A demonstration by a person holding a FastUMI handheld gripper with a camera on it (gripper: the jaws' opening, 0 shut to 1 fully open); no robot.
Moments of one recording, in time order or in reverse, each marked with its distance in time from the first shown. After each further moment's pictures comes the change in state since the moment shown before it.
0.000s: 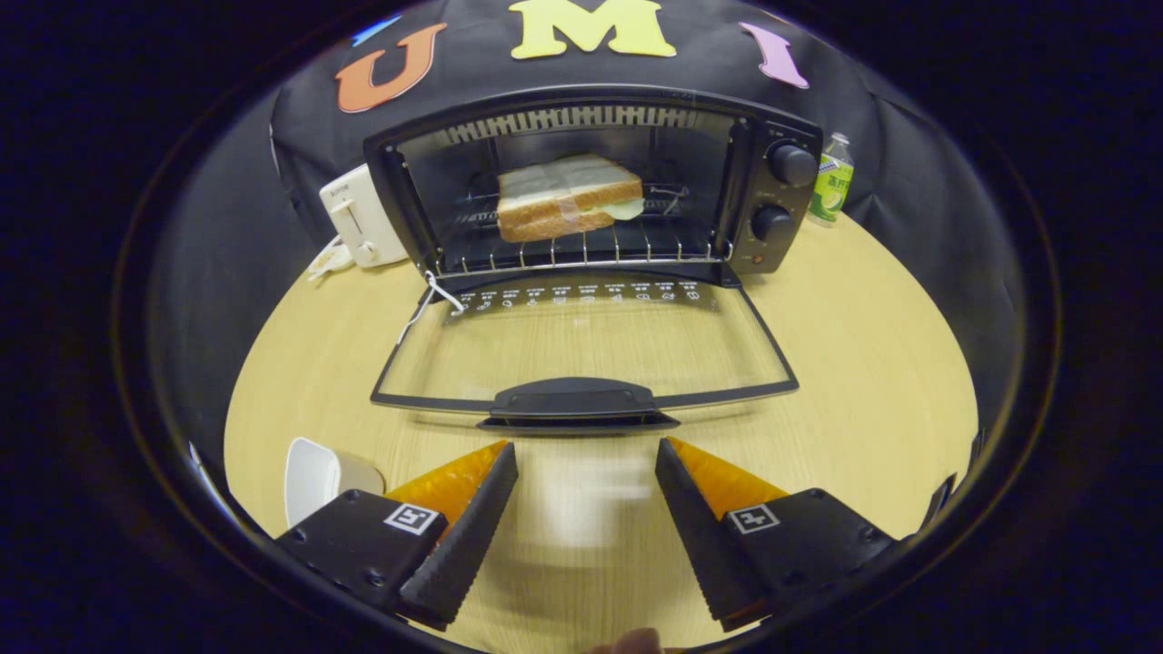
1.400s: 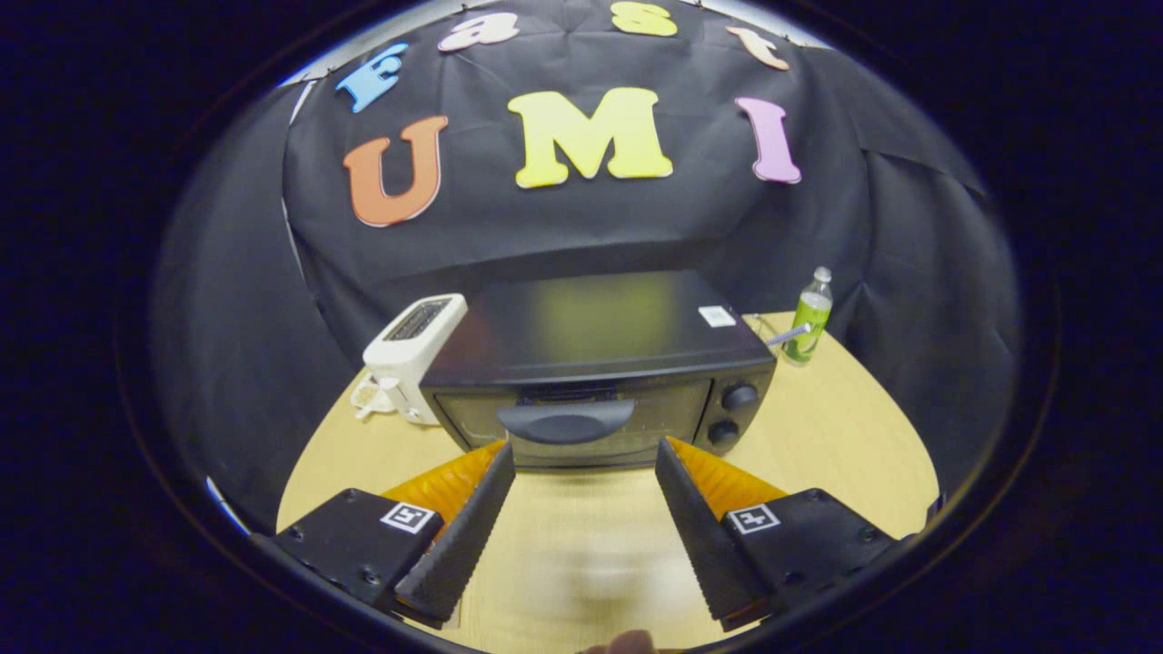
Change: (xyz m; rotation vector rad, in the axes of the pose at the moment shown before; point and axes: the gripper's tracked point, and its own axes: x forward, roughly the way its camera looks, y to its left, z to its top) arm -0.135 -0.004 0.184 0.005 -0.366 0.051
